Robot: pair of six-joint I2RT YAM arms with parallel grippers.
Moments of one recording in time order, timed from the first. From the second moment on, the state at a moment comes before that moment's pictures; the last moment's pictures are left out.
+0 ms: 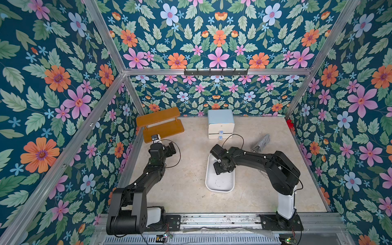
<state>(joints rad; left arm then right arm) -0.04 1.30 0.52 0.35 -0.10 -0.27 0.86 1.95 1.31 -0.71 0.07 0.50</state>
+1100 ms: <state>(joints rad) -0.04 1.30 0.52 0.35 -0.12 -0.27 0.84 1.94 1.33 -0.72 0.04 0.49</state>
